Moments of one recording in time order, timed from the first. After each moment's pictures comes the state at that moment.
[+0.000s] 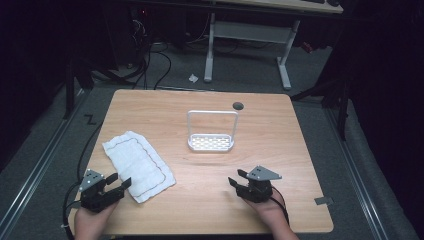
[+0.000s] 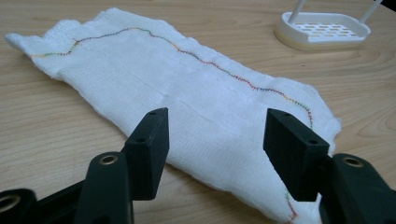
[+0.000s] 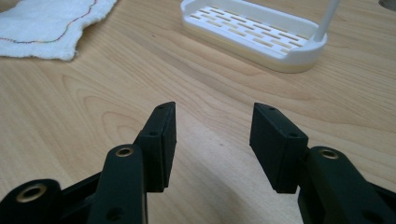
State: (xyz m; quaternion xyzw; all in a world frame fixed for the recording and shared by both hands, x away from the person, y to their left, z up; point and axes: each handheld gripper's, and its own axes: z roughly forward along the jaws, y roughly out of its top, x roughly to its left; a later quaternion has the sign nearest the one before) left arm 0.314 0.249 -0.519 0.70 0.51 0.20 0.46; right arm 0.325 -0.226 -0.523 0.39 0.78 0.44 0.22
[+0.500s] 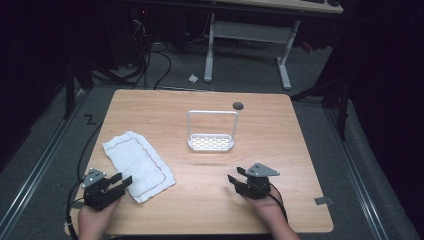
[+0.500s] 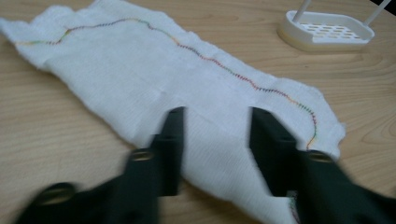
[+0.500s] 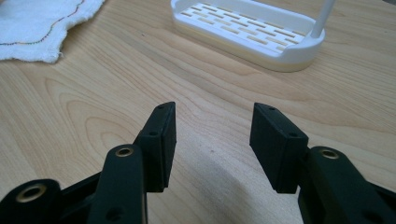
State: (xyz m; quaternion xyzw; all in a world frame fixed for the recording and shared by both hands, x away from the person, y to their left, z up) left arm 0.326 0.240 -0.521 0.70 0.51 0.19 0.46; right arm 0.336 -0.222 -0.528 0.40 0.78 0.43 0.21
